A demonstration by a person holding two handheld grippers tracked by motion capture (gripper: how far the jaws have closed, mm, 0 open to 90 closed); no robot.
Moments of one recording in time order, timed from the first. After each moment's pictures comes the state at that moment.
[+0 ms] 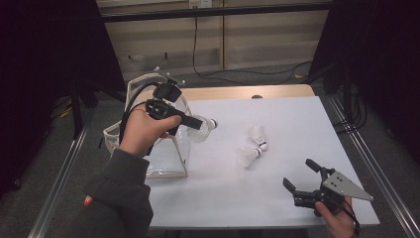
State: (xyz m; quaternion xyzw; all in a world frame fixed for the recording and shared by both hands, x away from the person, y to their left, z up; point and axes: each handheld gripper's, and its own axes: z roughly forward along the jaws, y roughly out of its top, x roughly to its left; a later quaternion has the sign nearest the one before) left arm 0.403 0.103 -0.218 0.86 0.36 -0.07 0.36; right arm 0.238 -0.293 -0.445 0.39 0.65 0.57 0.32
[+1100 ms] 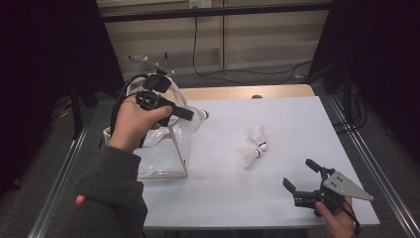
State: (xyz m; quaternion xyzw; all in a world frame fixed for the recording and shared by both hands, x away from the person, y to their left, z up) left arm 0.416 0.119 -0.207 0.85 0.39 -0.05 0.36; right arm 0.238 -0.293 -0.444 0.39 0.65 0.57 0.32
